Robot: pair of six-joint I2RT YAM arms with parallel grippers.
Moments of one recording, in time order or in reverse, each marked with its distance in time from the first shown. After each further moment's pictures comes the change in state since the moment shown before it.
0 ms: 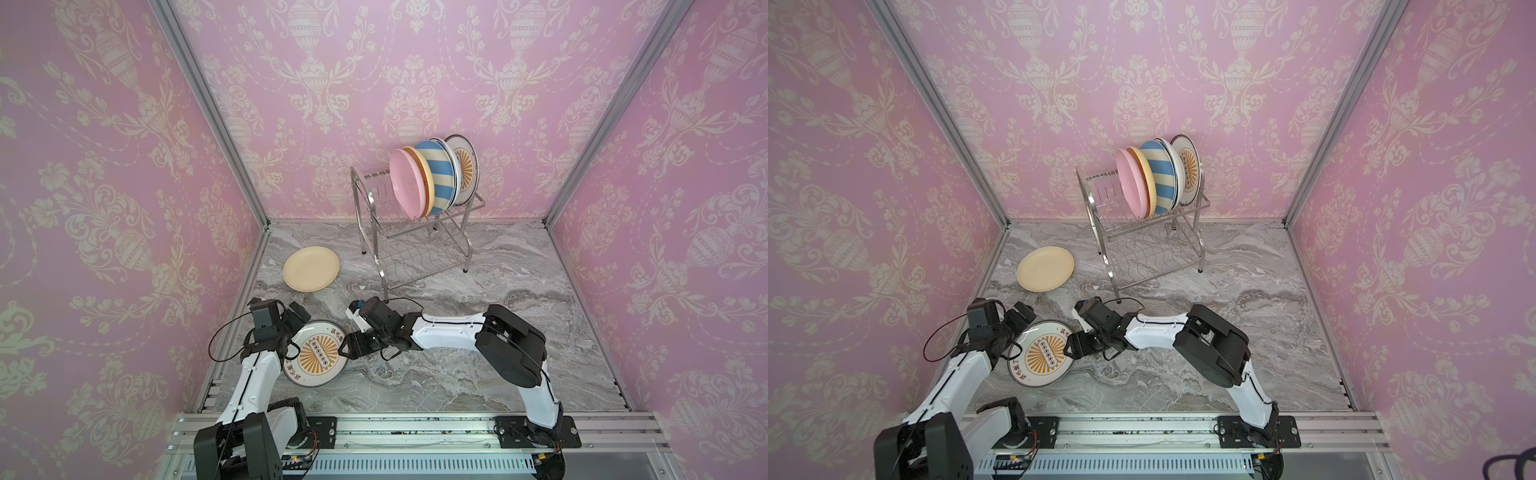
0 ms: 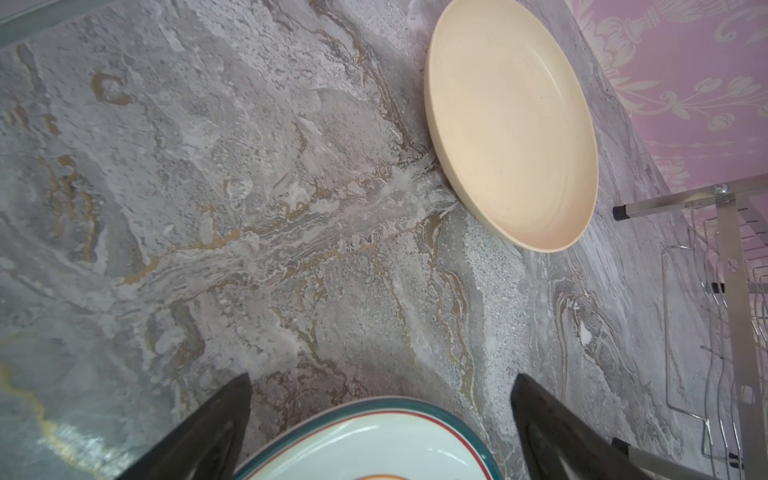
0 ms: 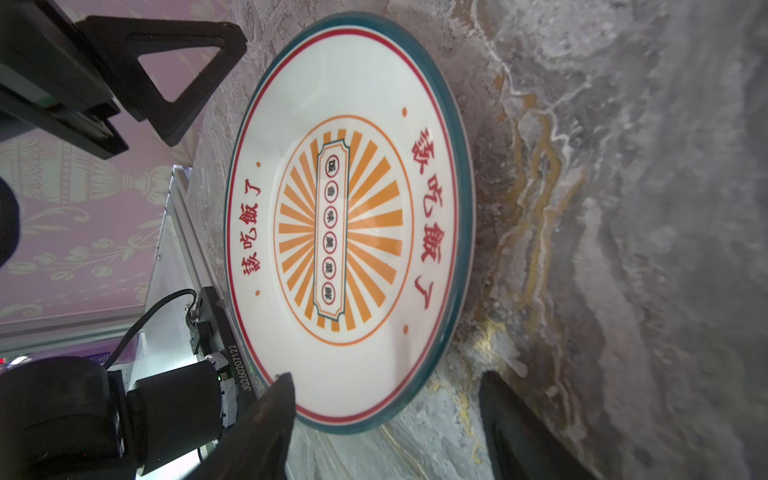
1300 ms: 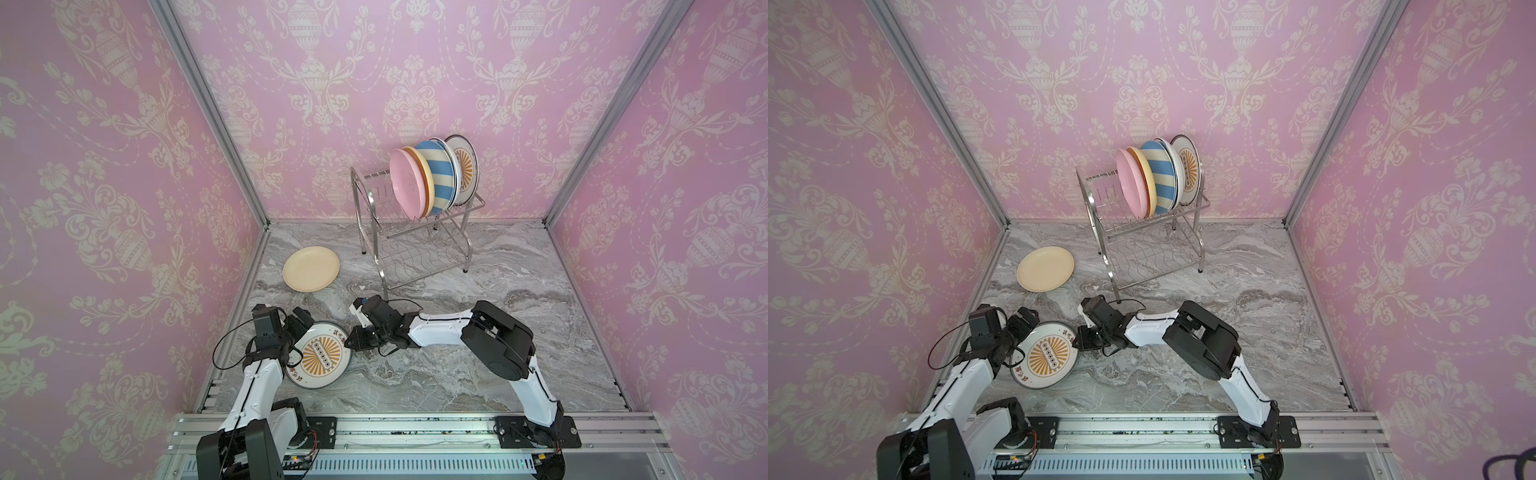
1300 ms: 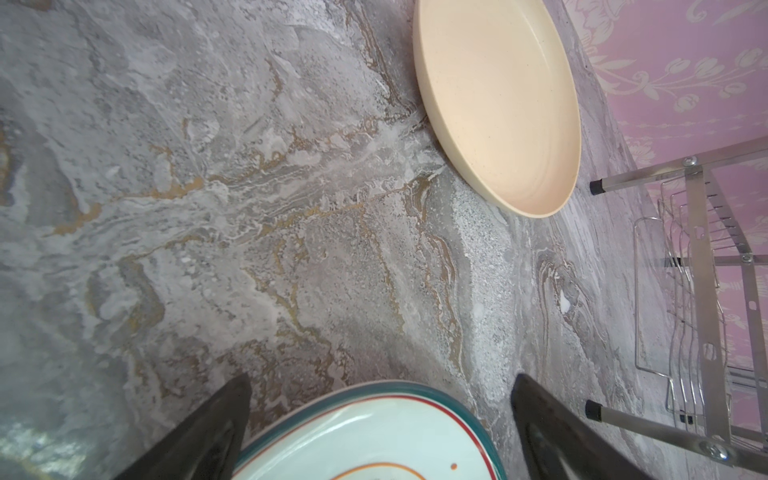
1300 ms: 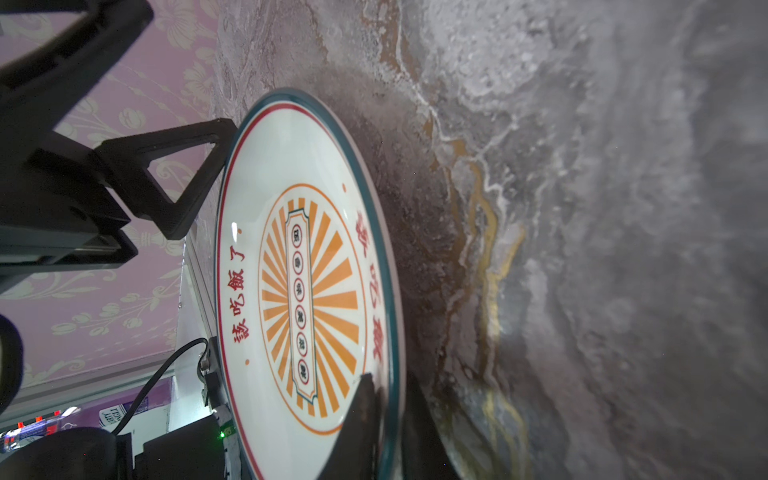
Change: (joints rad) left arm 0.005 -0.043 -0.069 0.048 0.084 -0.026; right arm -0.040 0.072 -0.011 0.141 -0.026 0.142
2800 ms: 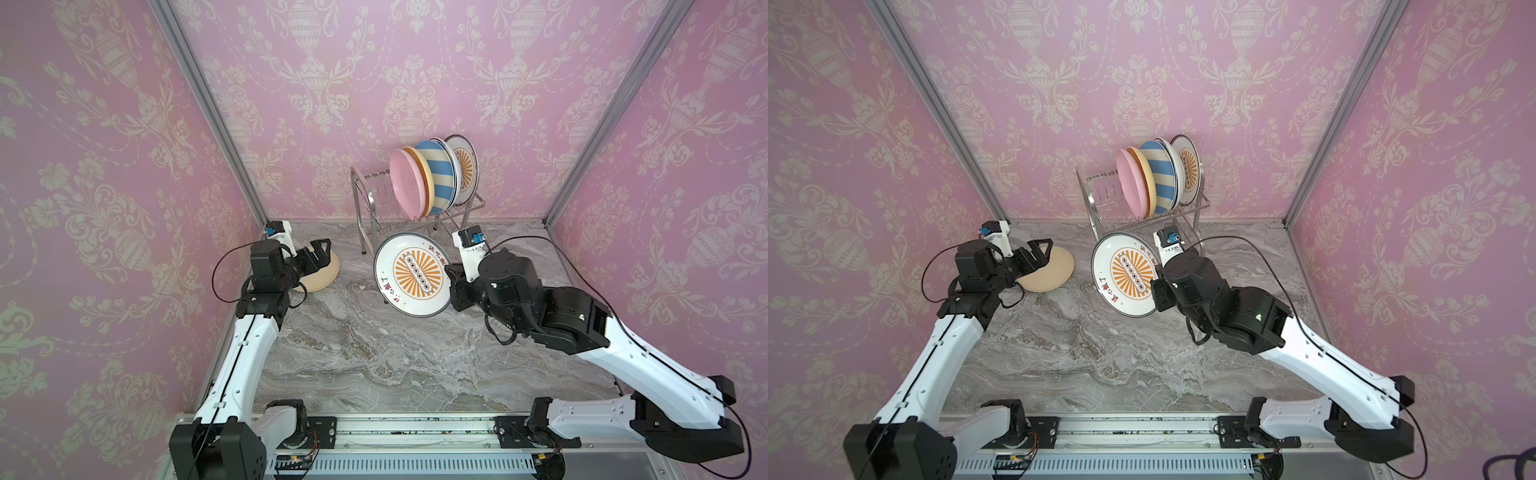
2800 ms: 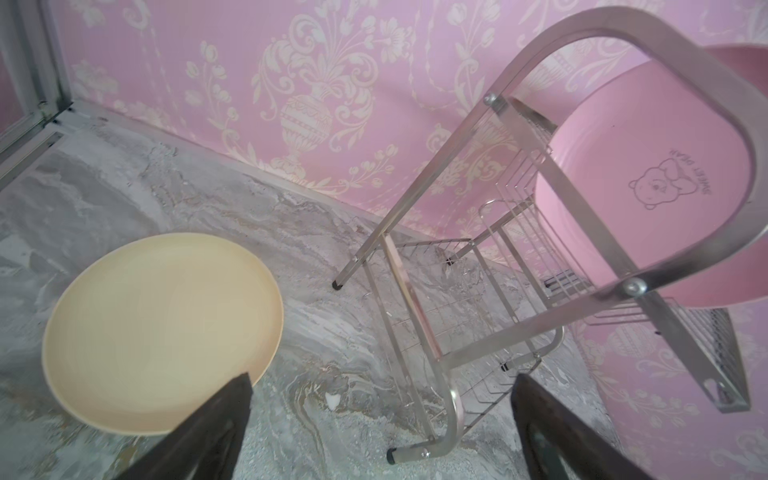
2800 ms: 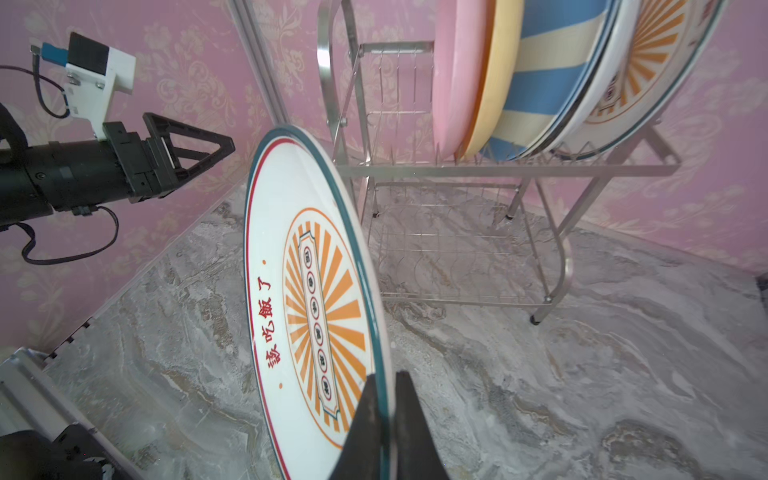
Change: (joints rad) left arm -0.235 0.172 0.649 -0.010 0.144 0.181; right arm 0.024 -0.966 0.279 -0.974 0.948 -0.560
